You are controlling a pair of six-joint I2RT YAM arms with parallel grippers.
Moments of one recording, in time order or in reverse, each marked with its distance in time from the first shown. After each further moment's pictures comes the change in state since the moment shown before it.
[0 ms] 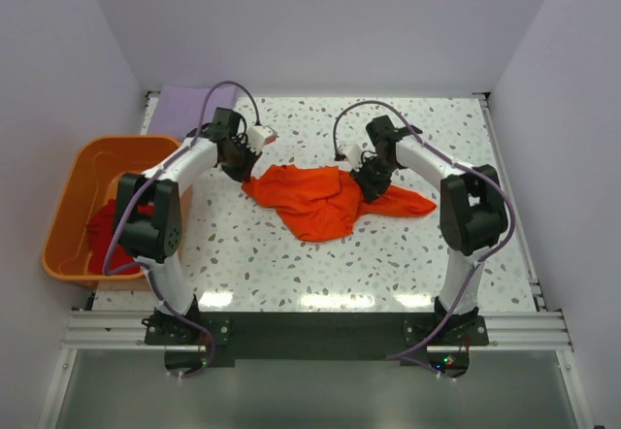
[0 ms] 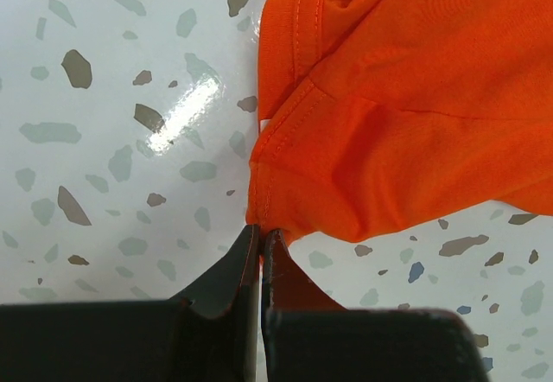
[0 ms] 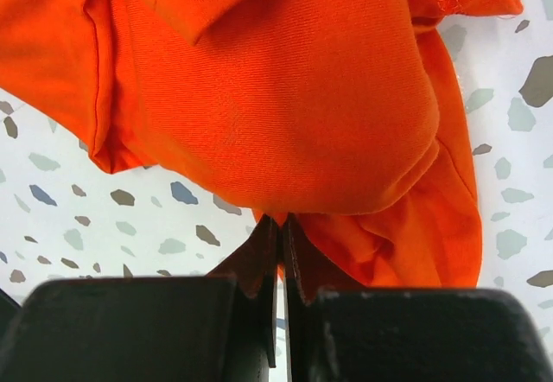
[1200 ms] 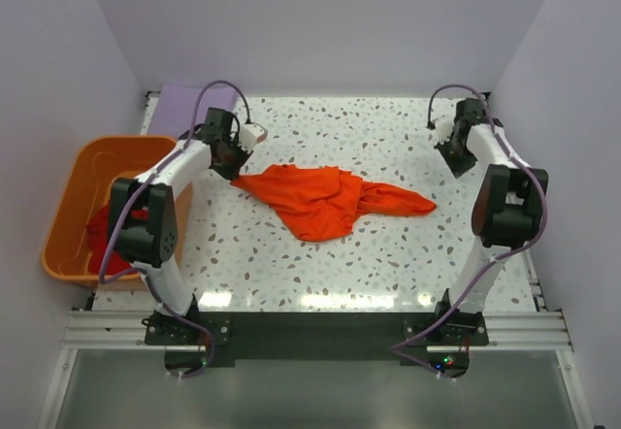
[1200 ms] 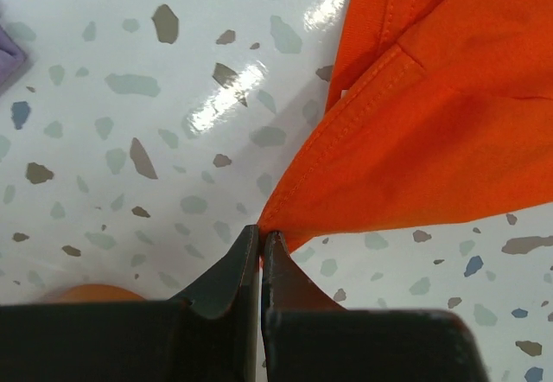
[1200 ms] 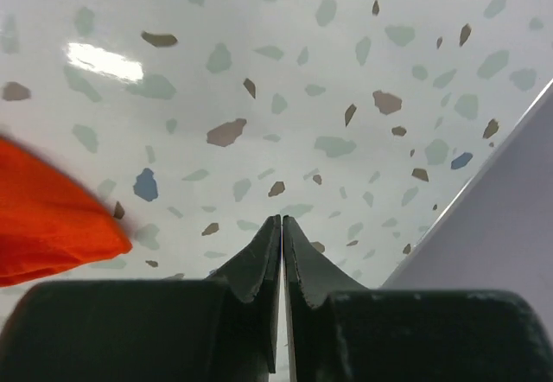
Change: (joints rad) left arm 0.031 -0.044 -0.027 0.034 -0.127 0.008; right arm -0.482 0.006 0.026 0.137 0.446 0.054
